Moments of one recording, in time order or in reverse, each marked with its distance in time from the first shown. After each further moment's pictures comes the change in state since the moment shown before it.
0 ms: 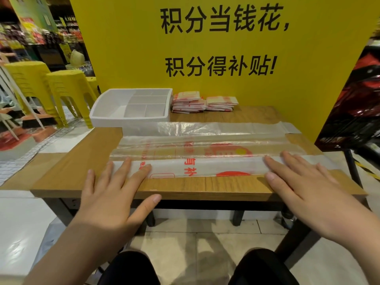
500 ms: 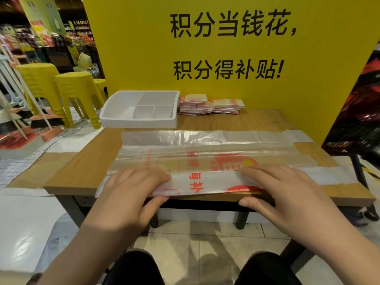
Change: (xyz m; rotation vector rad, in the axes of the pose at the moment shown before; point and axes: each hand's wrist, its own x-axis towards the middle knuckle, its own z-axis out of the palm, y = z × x) left_hand 0.006 -0.009 0.004 -0.128 0.253 0.335; right_hand 0.006 -0.027 0.021 -0.038 0.325 -0.368
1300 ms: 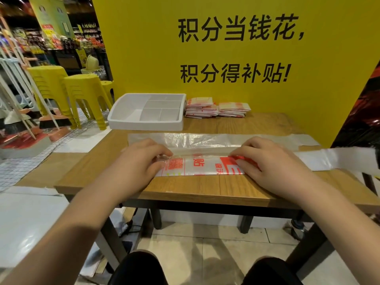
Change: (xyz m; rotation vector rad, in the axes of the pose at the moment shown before) left_hand 0.063 -0.031 -0.013 -0.093 -0.085 -0.063; right_hand 0.075 0.002 -0.007 0.020 -0.073 -0.015
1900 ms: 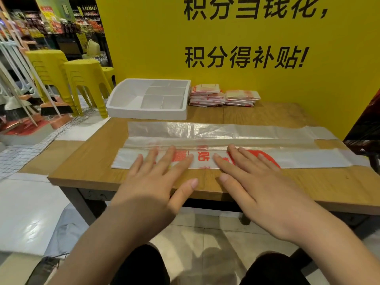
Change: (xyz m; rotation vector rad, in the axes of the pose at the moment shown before) left_hand -0.040 0.046 0.030 0.204 -0.209 -0.144; right_hand -0.027 -0.054 0.015 0.092 -0.259 0.047
